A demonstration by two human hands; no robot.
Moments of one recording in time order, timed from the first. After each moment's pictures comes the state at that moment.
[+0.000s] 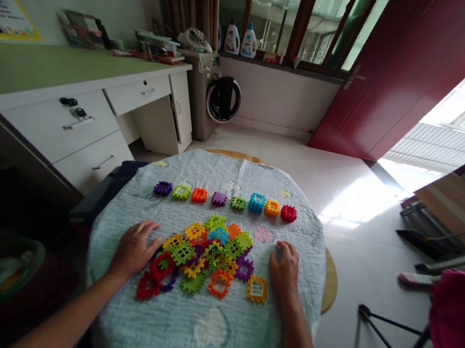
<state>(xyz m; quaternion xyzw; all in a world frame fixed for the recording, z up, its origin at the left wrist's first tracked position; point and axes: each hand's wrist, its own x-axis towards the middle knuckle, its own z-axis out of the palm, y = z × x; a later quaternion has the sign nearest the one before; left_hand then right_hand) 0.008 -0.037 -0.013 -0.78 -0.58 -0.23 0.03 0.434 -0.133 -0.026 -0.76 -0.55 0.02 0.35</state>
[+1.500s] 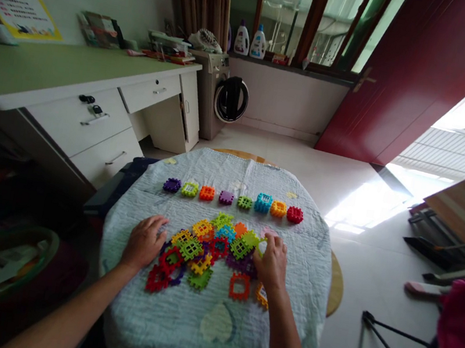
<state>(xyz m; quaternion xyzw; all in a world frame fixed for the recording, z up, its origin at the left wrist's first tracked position) 0.011 -0.039 -0.009 -0.77 -0.59 -0.24 0.01 0.369 -0.120 0.016 -0.76 -0.60 0.03 0.25</state>
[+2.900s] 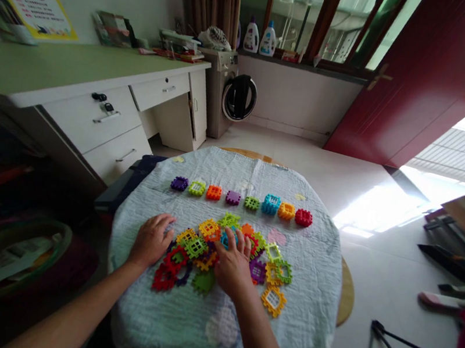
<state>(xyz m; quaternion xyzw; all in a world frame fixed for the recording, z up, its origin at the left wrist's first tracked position) 0.013 -0.040 -0.006 -0.77 -0.60 -0.23 0.00 0.264 -0.114 0.037 -0.64 -0.74 0.16 0.08</state>
